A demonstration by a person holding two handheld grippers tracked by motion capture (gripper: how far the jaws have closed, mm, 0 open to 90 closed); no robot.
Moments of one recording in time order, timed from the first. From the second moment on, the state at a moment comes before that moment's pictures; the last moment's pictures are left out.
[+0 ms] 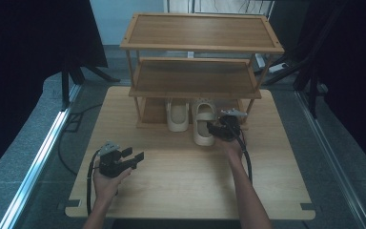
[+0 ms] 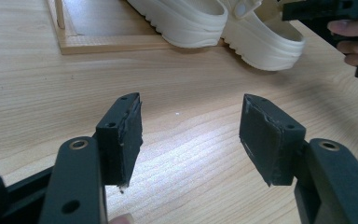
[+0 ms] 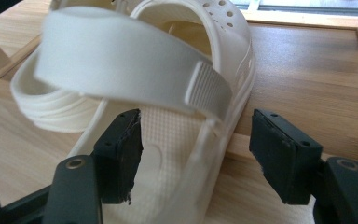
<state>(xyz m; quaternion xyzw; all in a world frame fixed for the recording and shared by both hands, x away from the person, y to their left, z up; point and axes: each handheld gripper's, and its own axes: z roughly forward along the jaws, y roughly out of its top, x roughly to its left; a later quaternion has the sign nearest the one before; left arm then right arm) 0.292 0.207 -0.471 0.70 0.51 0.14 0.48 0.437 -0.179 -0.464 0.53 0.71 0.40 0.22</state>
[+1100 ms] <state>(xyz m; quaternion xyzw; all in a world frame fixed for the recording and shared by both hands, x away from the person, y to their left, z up) 0.292 0.206 -0.474 0.70 0.51 0.13 0.48 0.382 -0.176 -0.488 0.44 0.80 0.36 0.18</state>
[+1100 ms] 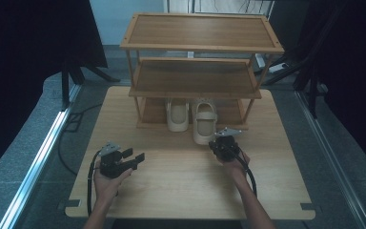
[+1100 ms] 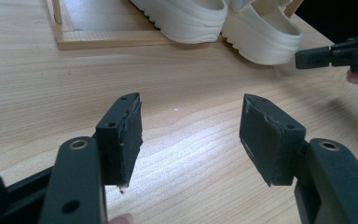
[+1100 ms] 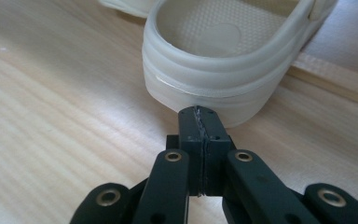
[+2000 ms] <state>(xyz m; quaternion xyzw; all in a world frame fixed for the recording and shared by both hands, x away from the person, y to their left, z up) 0.292 0.209 -0.473 0.70 0.51 0.13 0.48 0.433 -0.151 -0.488 0.48 0.76 0.38 0.21</state>
